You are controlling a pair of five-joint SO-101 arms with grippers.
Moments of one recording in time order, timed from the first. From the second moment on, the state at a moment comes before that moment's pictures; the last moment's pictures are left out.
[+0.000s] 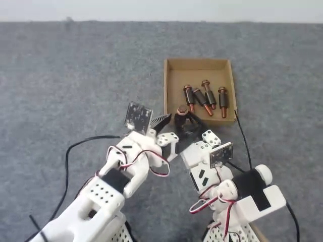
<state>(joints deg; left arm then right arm) 28.8 -54.5 82.8 9.4 18.9 -27.9 2.5 95.0 -92.5 -2.2</state>
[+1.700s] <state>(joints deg) -8.3 -103.3 97.1 48.8 18.3 -25.4 2.5 95.0 -87.8 -2.2</state>
